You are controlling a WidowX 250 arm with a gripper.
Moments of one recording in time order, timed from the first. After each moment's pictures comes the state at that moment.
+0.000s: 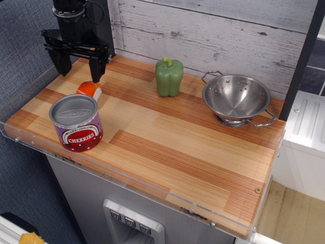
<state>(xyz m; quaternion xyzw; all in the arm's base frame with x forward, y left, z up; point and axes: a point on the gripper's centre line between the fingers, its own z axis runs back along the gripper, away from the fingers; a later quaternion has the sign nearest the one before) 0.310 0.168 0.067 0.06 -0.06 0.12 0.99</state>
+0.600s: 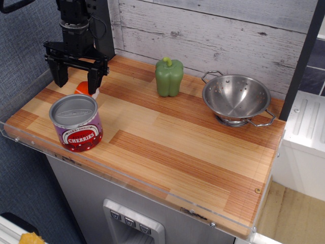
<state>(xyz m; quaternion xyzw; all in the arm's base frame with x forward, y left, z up) 0.307 0.180 0.041 0.09 0.02 0.14 0.99</state>
